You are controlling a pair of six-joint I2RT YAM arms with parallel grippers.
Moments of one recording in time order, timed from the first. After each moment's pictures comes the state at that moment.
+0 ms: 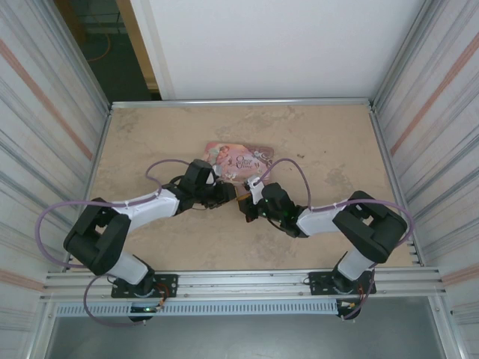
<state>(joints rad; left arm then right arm) -0.62 1.51 0.74 -0.02 0.42 -0.91 0.84 1.62 0.51 0.64 -0.10 0.31</state>
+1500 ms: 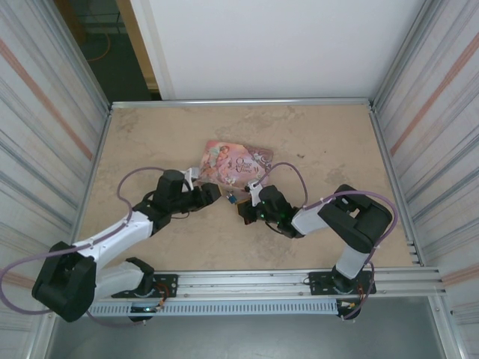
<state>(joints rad) -0.51 1.12 0.50 0.02 0.38 -0.89 0.84 1.73 0.53 0.67 -0.14 0.45</state>
